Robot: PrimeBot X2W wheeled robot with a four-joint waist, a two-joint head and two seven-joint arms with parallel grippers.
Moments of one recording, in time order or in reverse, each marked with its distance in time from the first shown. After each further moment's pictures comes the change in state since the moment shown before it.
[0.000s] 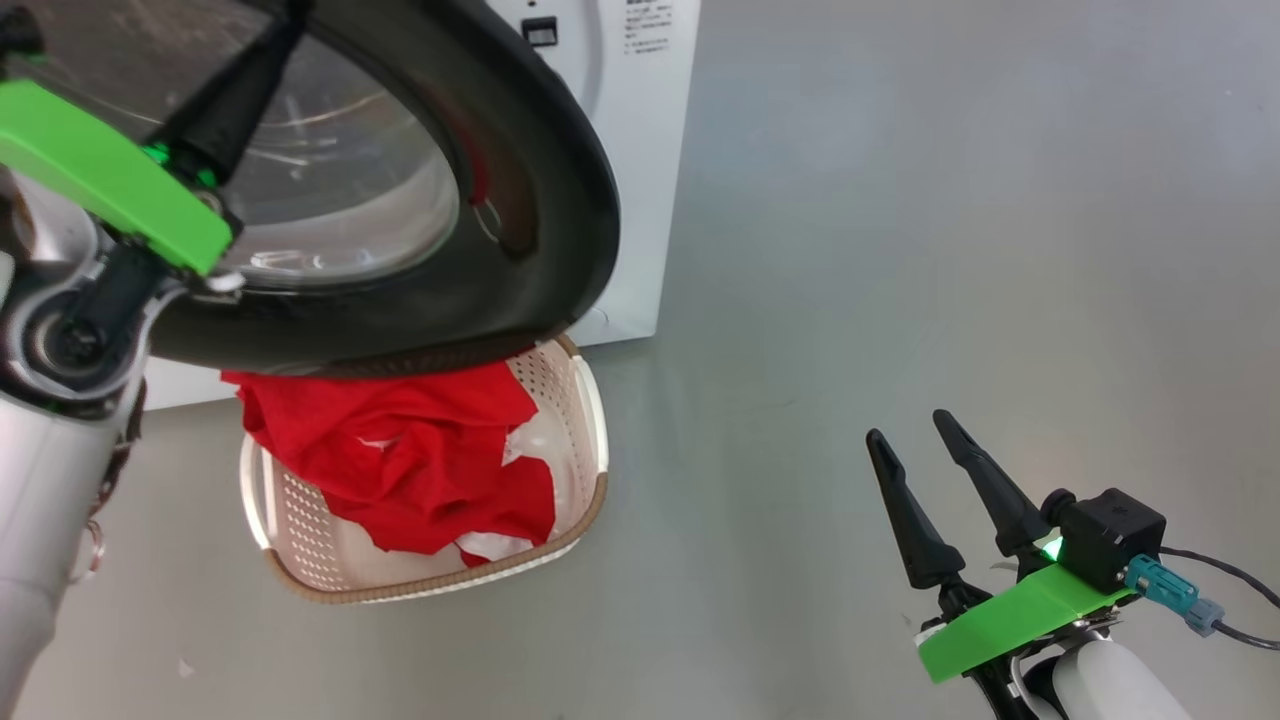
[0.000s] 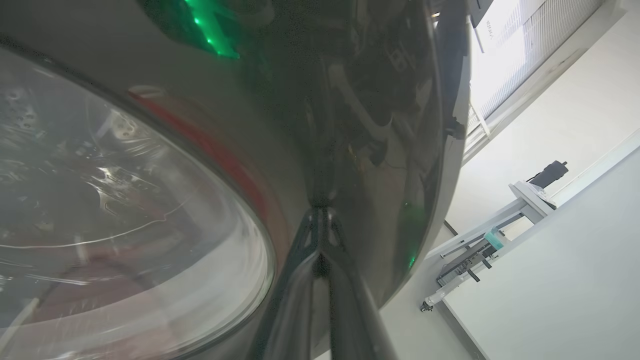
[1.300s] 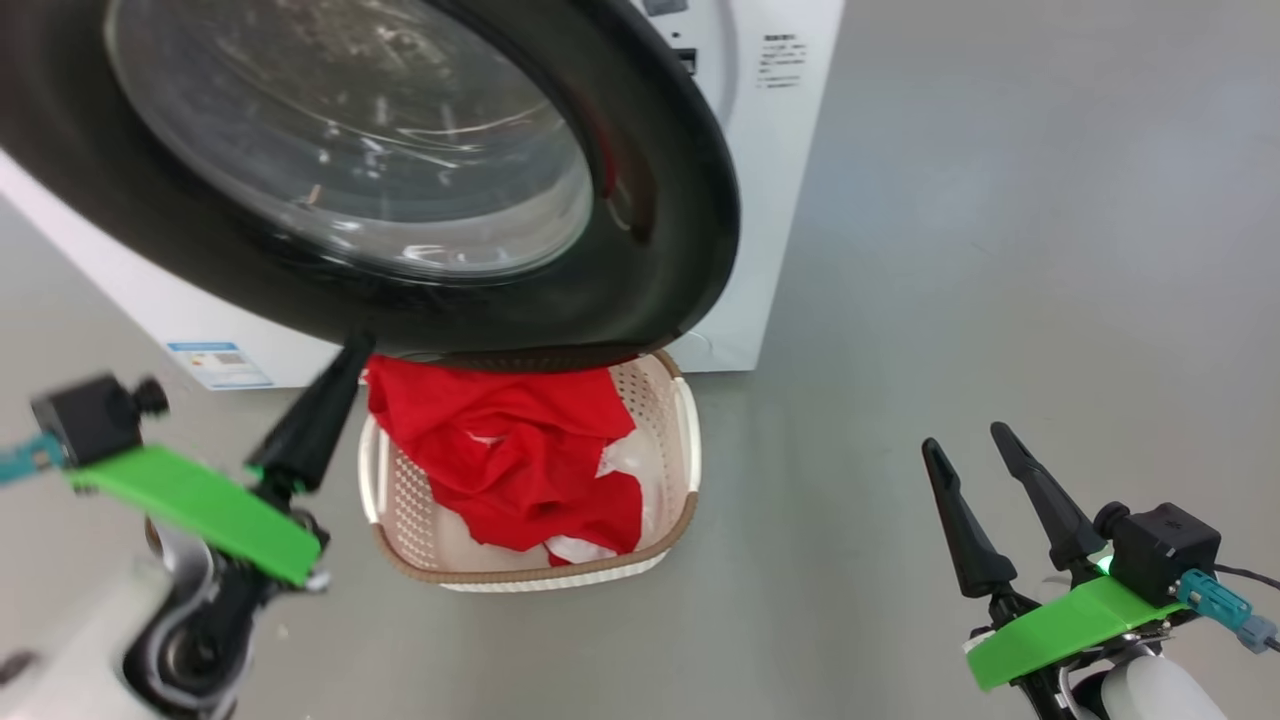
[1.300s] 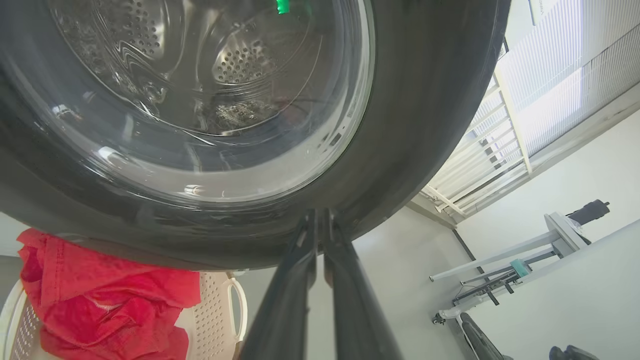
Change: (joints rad) left arm 0.395 0.121 -0.179 -0.209 -0.105 0.000 -0.348; right arm 0.040 -0.033 -0.062 -0.008 -0.003 0.000 0.000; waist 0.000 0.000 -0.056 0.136
